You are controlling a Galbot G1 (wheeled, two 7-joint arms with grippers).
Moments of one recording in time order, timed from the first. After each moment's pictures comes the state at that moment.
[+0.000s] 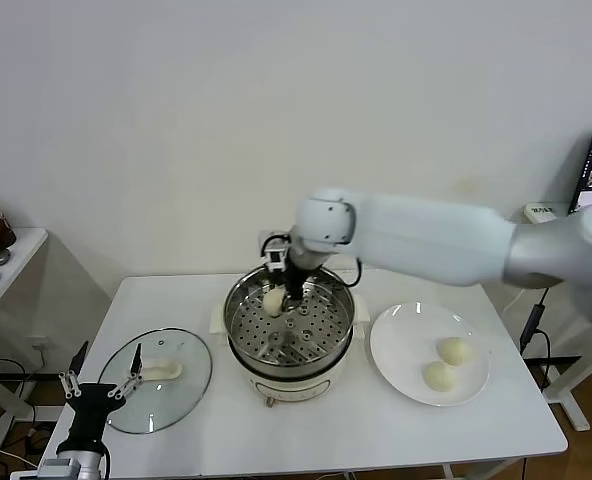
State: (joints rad) left arm 1.65 -1.30 -0.78 -1.98 -0.14 -0.24 -0.01; right arm 0.55 1.24 -1.29 1.36 0.59 -0.66 -0.82
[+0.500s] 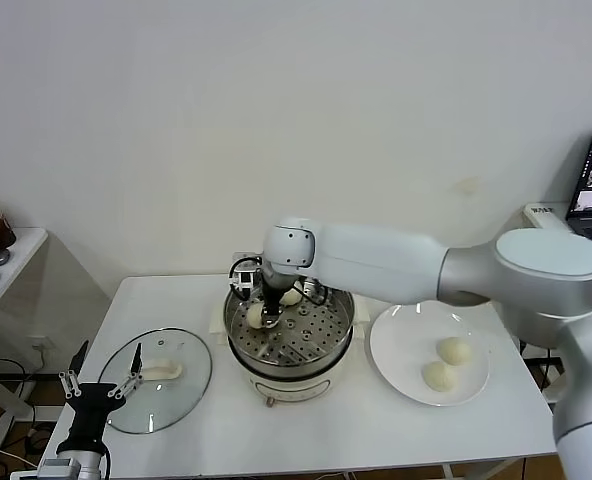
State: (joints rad) left arm 1.65 -1.30 -0.78 -1.98 -0.14 -0.25 -0.01; right arm 0.43 1.38 -1.26 1.20 0.57 -0.70 -0.77
